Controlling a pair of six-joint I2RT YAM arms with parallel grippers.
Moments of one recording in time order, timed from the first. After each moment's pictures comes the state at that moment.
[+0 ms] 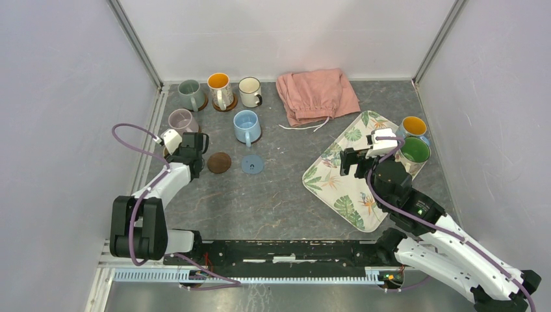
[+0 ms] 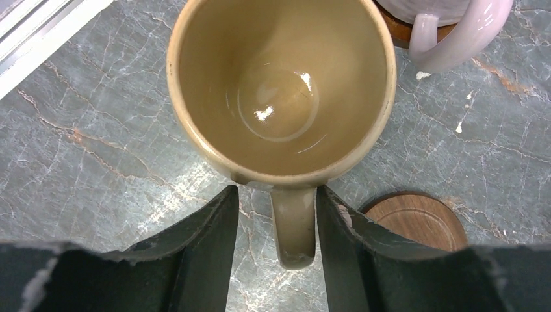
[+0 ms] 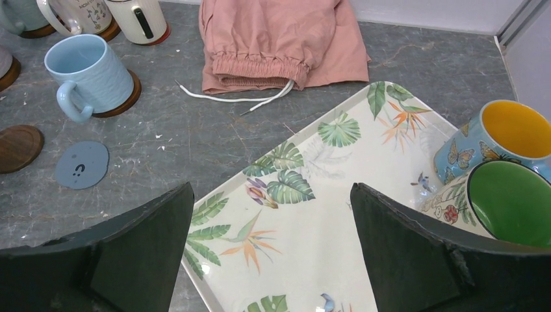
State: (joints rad) left arm -0.07 1.32 0.68 -0.29 -0.64 -0.73; right arm 0.81 0.62 0.72 -0.33 0.63 0.15
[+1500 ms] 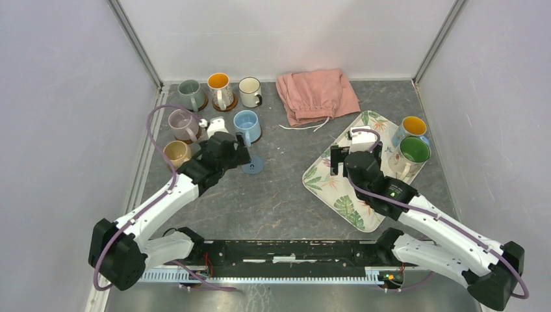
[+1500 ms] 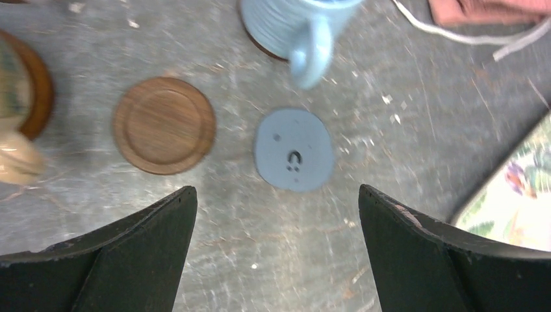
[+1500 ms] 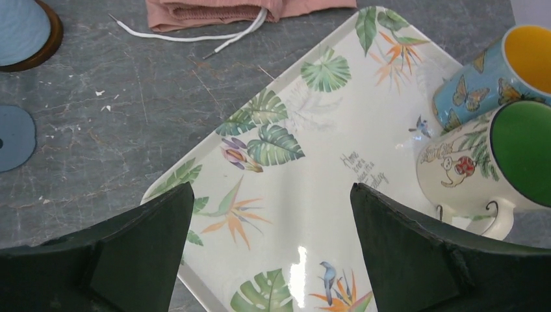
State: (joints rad) left arm -0.52 1.09 0.79 -0.37 -0.41 -0.59; right arm 0.81 0.85 0.73 -0.39 0.71 0.27
